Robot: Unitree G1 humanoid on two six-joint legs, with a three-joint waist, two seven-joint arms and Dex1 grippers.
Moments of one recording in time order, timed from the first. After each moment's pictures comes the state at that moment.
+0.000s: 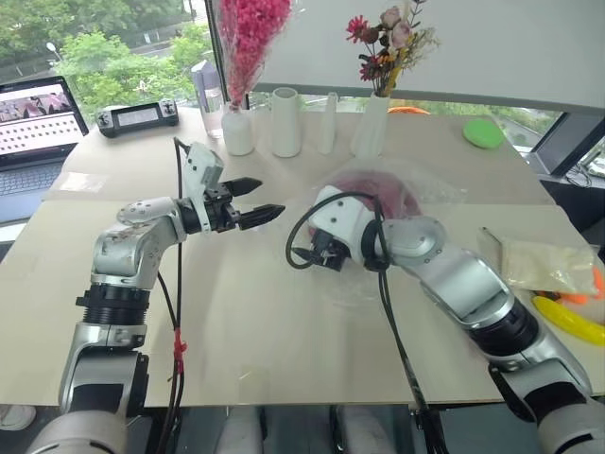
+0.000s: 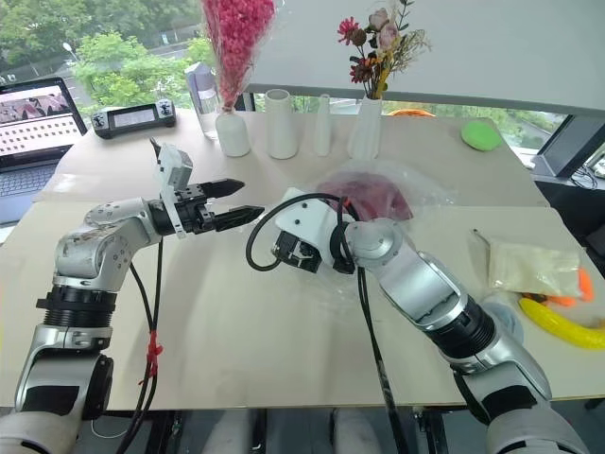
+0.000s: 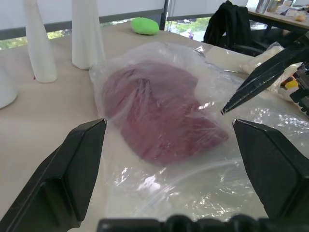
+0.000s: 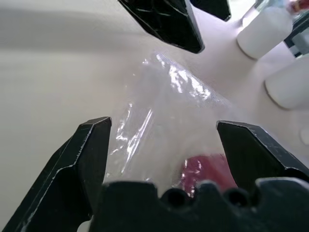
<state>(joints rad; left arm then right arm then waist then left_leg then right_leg) -0.74 0.57 0.03 0.17 -0.47 0.54 -0.96 -0.81 -0.58 0.50 -0.38 0.14 0.84 0.54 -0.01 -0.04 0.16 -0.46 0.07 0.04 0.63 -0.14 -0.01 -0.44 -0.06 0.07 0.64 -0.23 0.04</state>
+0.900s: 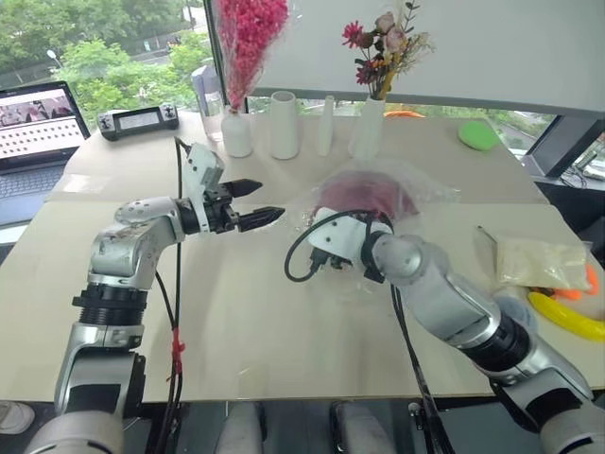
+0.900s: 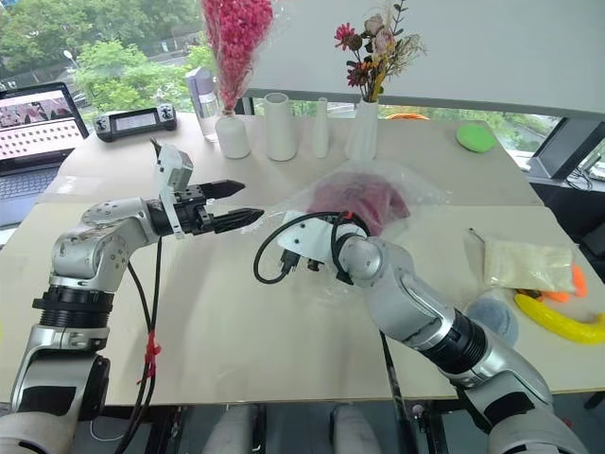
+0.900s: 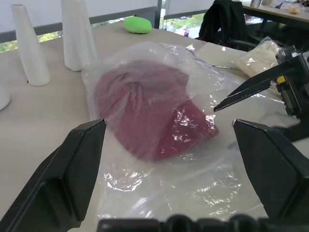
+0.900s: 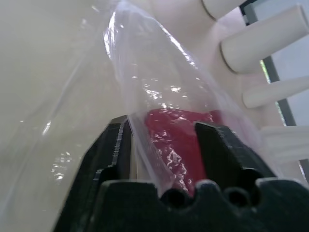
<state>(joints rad) -0.75 0.58 0.01 0.17 -0.47 0.55 -0.98 -0.77 -0.56 0.60 -0.46 -0.15 0.93 0.48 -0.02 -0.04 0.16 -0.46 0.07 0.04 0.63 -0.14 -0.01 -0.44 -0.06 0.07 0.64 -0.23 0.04</state>
